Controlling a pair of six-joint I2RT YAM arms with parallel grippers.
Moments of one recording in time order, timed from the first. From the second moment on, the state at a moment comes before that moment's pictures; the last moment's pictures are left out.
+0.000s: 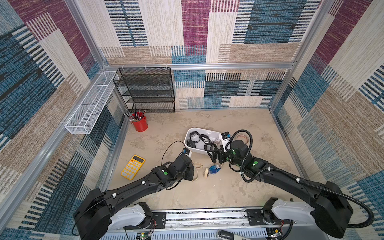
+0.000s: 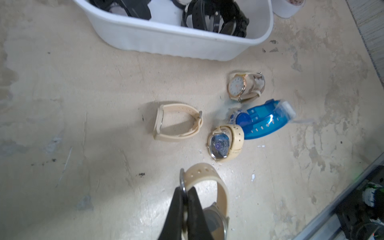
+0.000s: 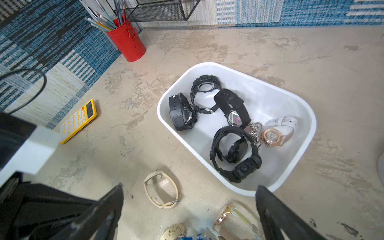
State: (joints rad) left arm -0.85 1.18 0.68 -0.36 -0.10 -0.56; right arm 0.70 1.19 0.69 0.01 -0.02 0.34
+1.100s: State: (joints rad) left arm -0.59 1.57 1.06 -0.17 0.02 -0.35; right arm 0.71 1.17 0.66 0.06 -0.11 0.34
